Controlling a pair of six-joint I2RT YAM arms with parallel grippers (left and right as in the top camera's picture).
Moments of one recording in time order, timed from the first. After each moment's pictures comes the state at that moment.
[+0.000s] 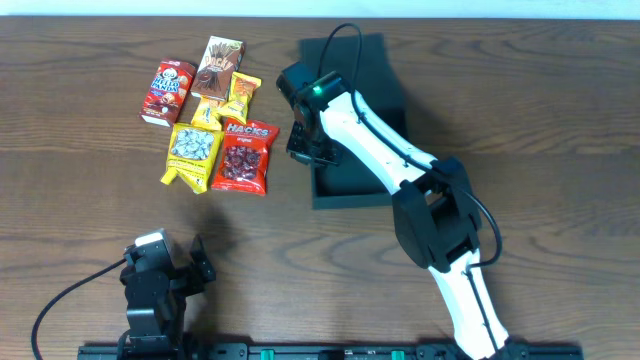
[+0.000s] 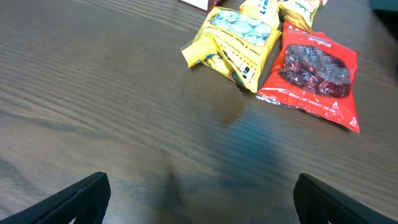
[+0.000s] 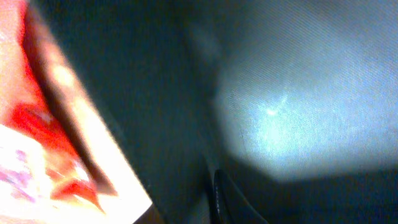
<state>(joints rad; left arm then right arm) 0.02 0.01 0.17 -0.72 -0.13 -0.23 0.63 2.36 2.05 -1.17 -0.10 0.95</state>
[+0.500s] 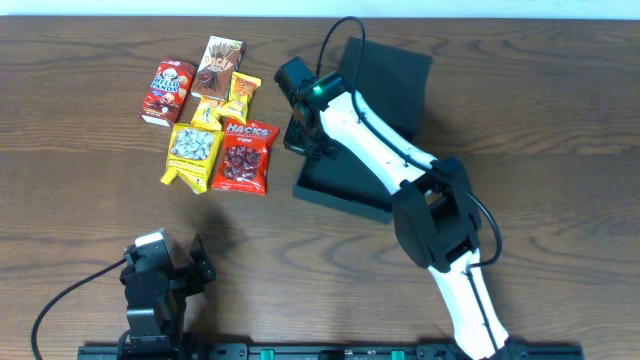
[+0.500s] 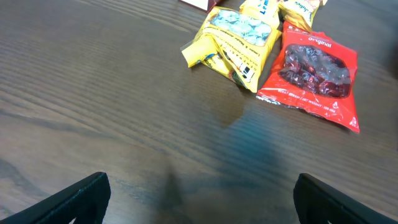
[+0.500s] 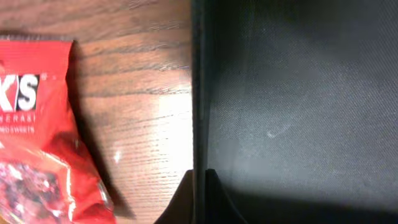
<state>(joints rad) 0.02 0.01 0.17 -0.72 -0.13 -0.23 0.63 2.36 2.05 -1.10 -0.05 0.89</state>
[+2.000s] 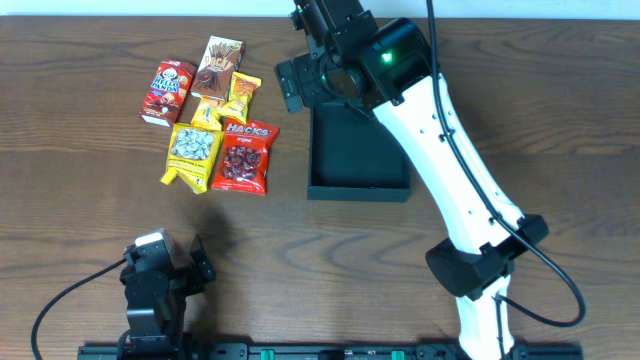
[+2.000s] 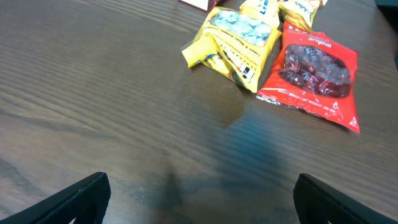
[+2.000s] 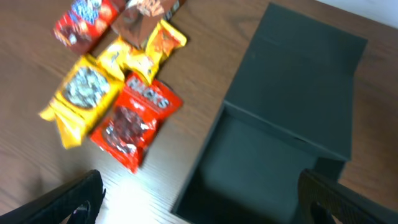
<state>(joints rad) 0.02 0.01 0.17 -0.72 -0.13 -0.23 0.63 2.13 2.53 -1.39 0.06 0.22</state>
